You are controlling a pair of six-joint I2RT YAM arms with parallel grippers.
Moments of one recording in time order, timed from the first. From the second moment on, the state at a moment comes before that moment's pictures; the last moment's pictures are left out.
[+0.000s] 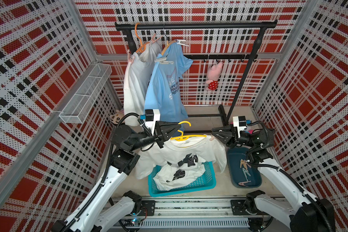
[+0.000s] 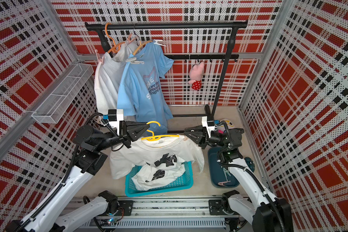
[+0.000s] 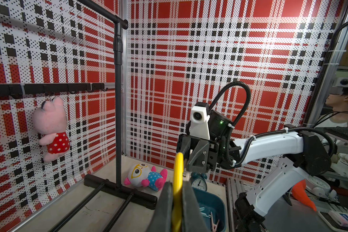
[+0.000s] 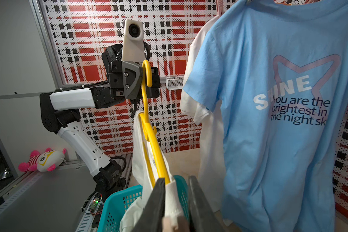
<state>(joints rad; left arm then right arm) -0.45 0.92 0.99 0.23 0.79 -0.32 0.27 1.04 0.74 0.70 -1.09 0.38</state>
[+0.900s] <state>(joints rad) -0.44 0.95 0.97 0.08 0.76 -0.25 0.27 0.78 0.78 0.33 -0.86 0.32</state>
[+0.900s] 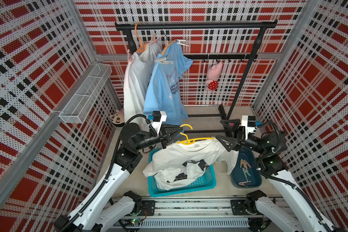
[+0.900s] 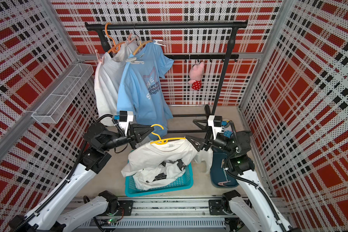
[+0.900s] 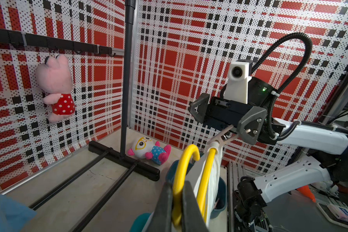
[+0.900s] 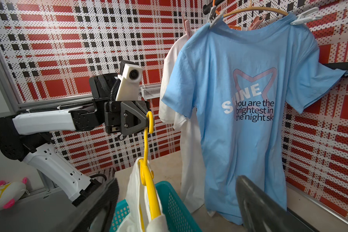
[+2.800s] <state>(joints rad) -0.37 0.98 0.74 -0.07 0.79 -0.49 0.37 0.85 0.77 -0.76 0.25 0.87</state>
